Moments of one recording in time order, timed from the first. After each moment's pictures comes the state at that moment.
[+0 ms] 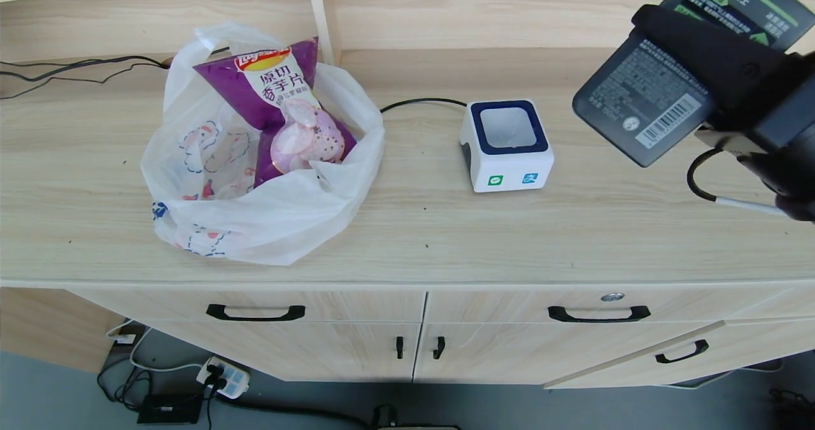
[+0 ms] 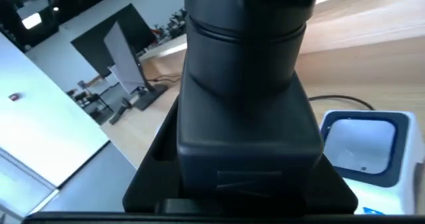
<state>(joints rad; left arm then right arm) 0.00 0.00 0.00 -0.02 0.00 0.03 0.58 1.36 -0.74 -1.15 0.25 0.41</state>
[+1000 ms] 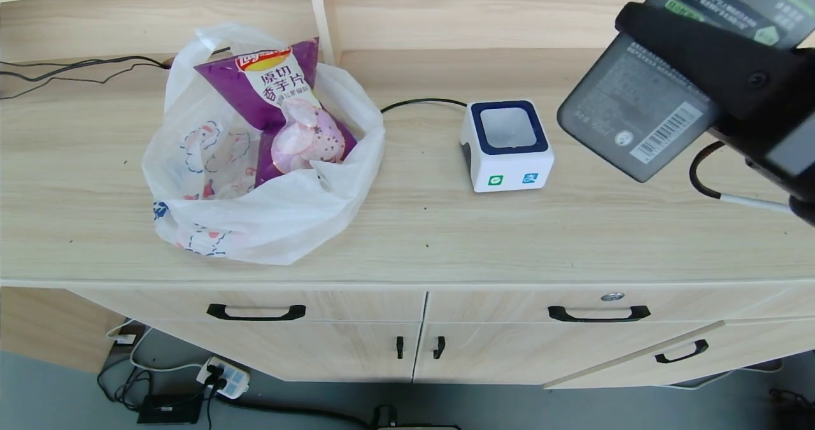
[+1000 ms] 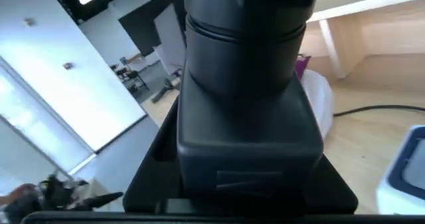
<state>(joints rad) 0.00 0.00 0.00 -0.02 0.00 0.03 0.61 1.34 -0.79 -1.02 0.30 0.18</state>
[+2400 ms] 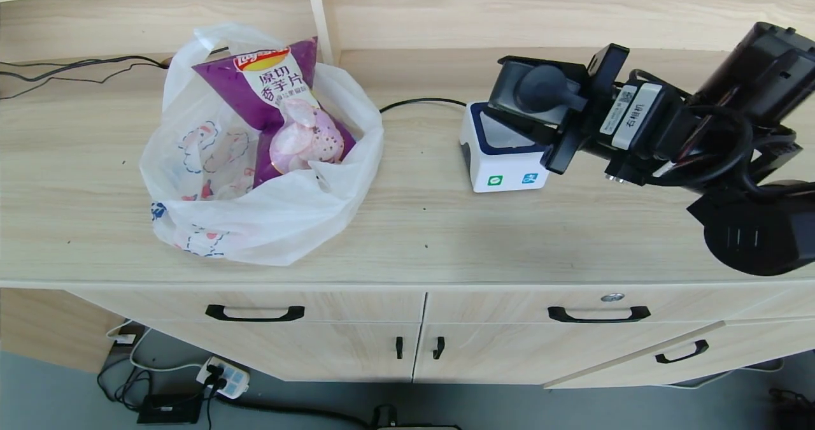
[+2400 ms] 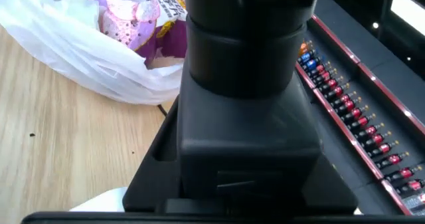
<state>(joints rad) 0.00 0.00 0.00 -0.03 0.00 0.07 0.39 1.79 -1.16 -1.06 0.78 -1.06</state>
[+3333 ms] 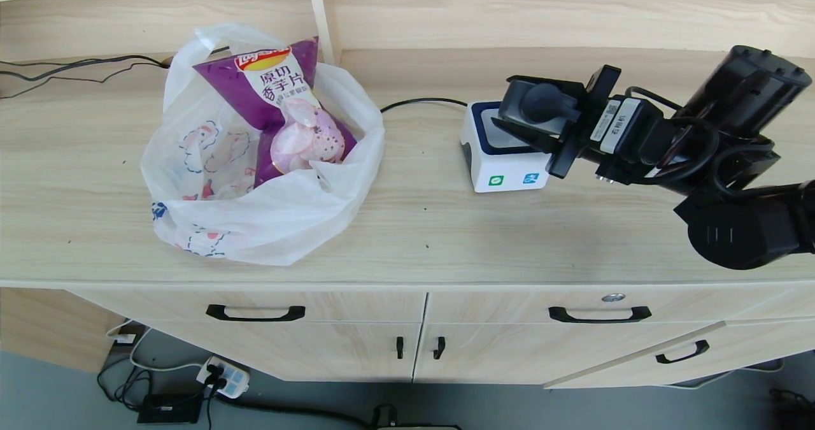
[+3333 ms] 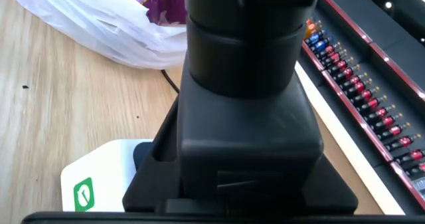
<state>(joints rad) 0.00 0.00 0.00 -0.02 0.00 0.07 0.32 1.85 -1.17 -1.08 0.80 -1.03</state>
